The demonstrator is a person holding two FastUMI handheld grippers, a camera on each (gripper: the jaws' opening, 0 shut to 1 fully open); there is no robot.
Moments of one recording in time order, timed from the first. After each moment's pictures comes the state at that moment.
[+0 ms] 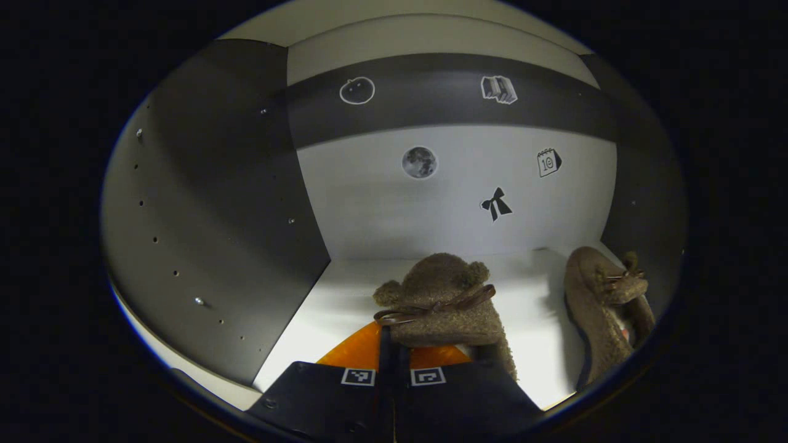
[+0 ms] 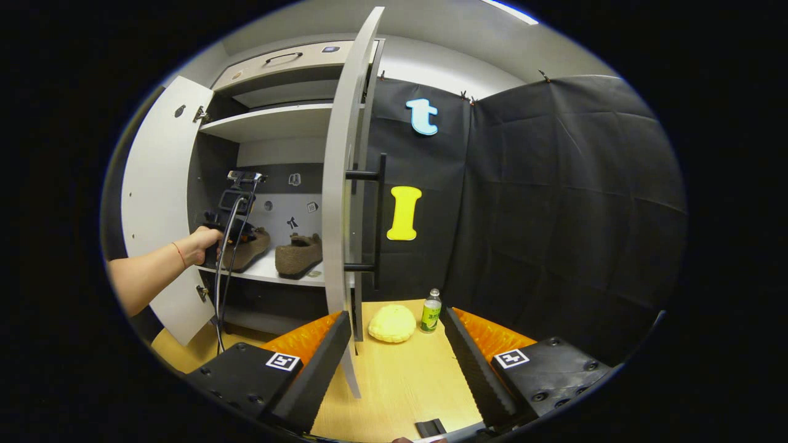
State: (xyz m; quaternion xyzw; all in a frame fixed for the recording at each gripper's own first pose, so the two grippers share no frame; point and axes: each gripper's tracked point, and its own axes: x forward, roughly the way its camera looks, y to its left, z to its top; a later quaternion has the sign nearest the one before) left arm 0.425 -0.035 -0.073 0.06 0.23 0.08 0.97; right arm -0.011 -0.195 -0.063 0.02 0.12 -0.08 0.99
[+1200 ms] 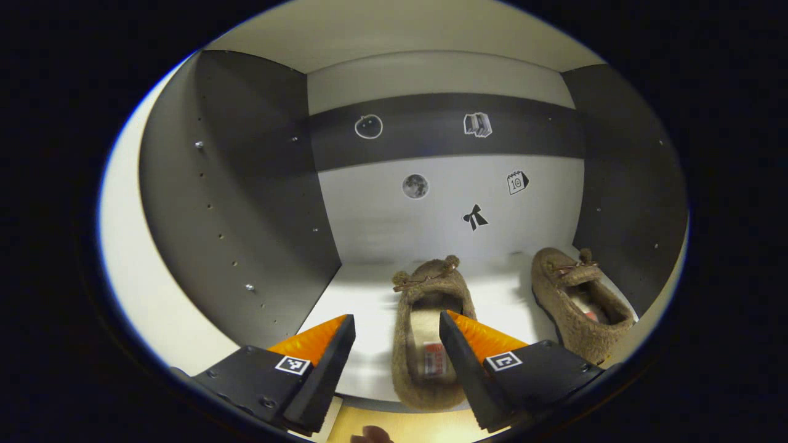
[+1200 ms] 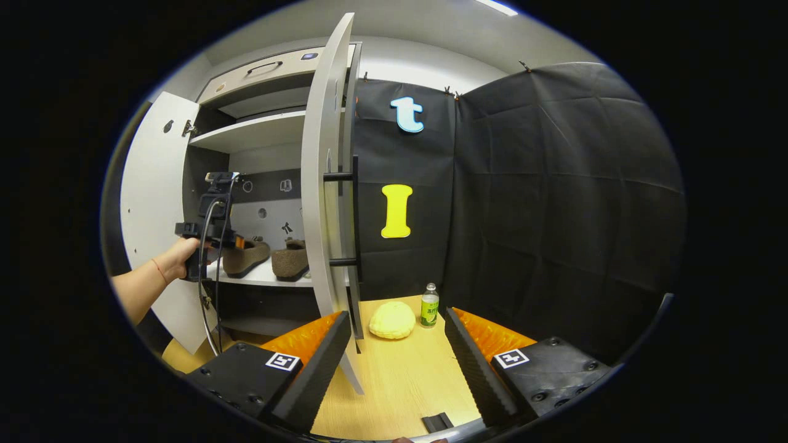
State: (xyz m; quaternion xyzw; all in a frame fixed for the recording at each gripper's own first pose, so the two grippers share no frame) left arm 0.337 -0.041 -0.034 0.06 0.18 0.06 0.98; right arm -0.025 -0.202 -0.058 0.06 0.11 -0.08 0.99
